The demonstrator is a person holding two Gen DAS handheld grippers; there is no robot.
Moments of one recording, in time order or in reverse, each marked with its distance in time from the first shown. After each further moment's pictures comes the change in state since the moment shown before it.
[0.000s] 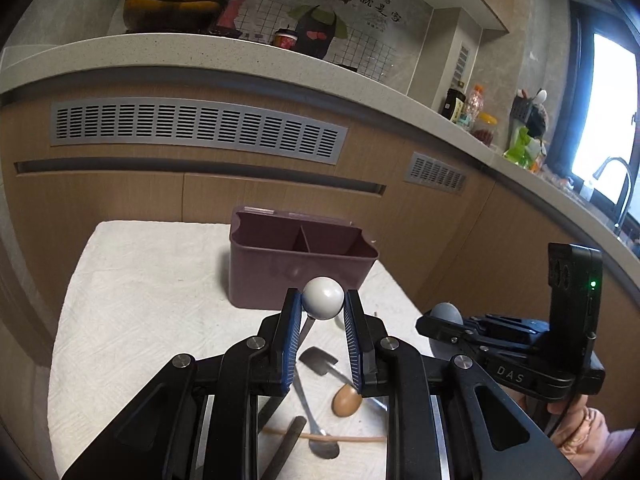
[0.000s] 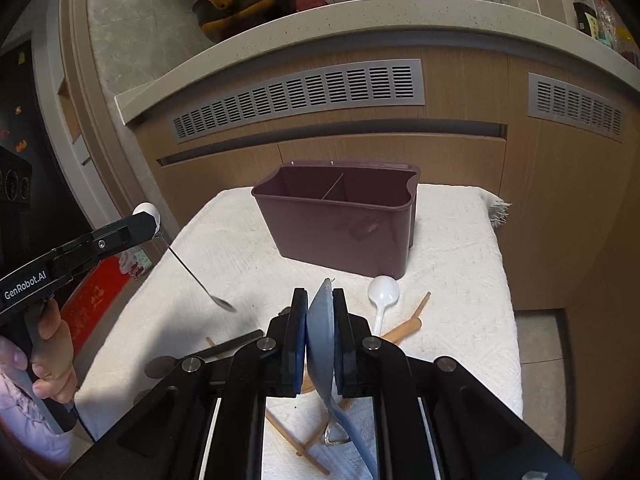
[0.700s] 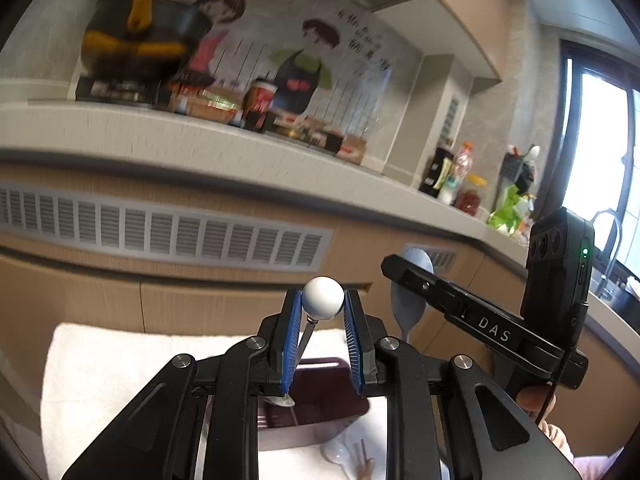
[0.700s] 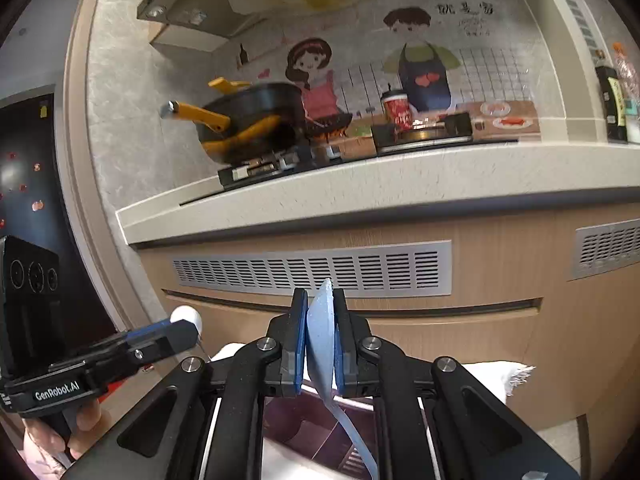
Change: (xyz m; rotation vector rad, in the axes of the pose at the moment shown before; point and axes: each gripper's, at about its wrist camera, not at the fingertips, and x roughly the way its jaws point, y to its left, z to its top) left arm 0.074 0.020 0.144 -0.018 -0.136 -0.099; right arm 0.033 -0.020 0.181 0.001 -0.341 0.078
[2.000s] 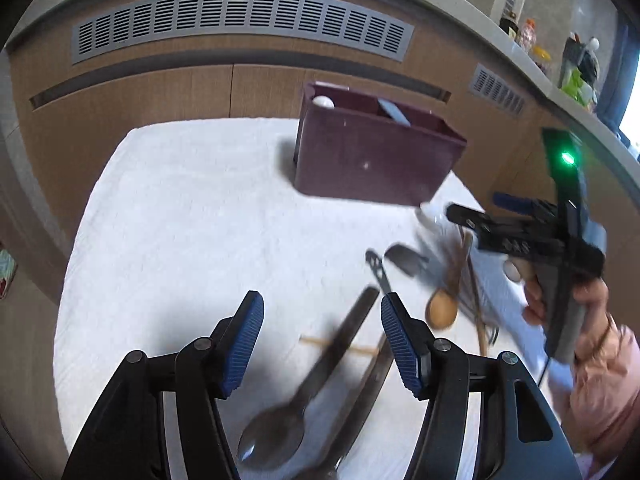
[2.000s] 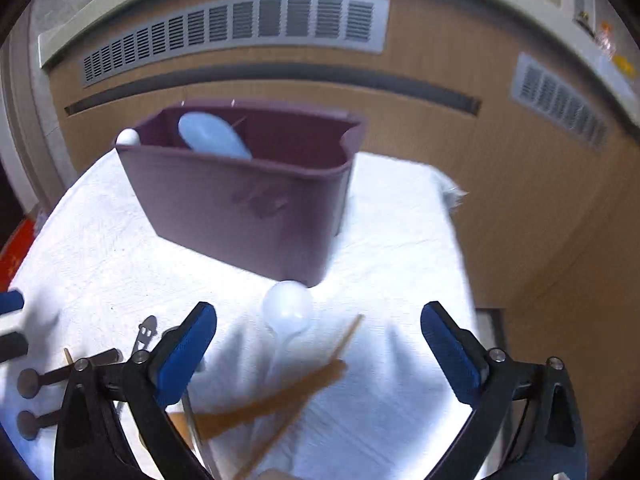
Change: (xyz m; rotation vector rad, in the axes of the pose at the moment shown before) left arm -0.072 0.034 -0.212 0.003 0.416 0.258; right arm 0.012 -0.023 -0.197 -0.108 0.476 -0.364
